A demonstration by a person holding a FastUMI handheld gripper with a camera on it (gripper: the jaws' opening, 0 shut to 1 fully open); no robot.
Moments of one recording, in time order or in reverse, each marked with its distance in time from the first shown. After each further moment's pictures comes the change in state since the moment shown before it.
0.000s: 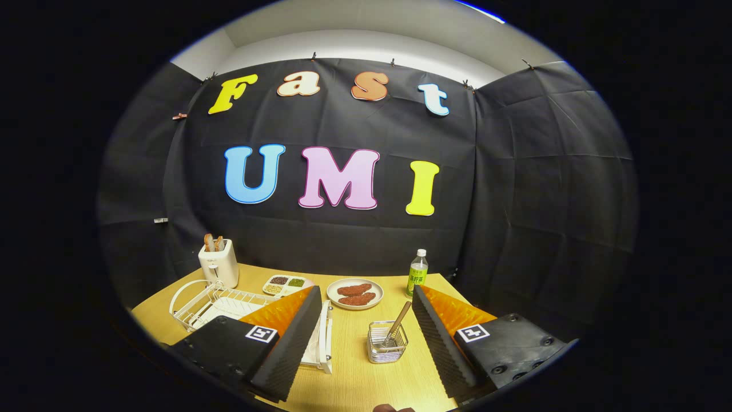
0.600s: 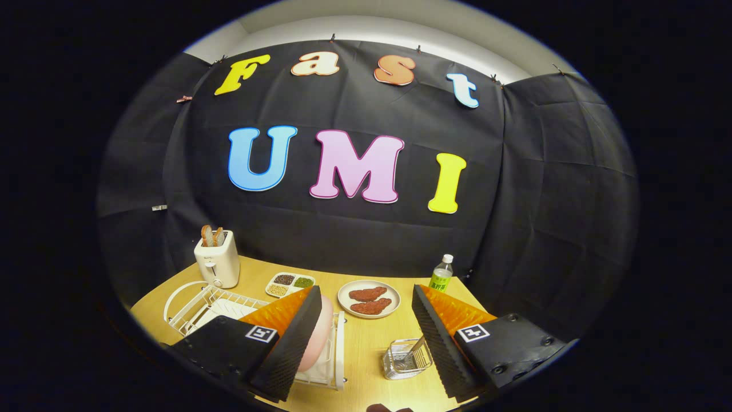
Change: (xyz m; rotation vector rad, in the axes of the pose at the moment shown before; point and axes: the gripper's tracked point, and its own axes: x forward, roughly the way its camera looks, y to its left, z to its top) arm 0.095 0.060 0.005 -0.066 0.094 0.047
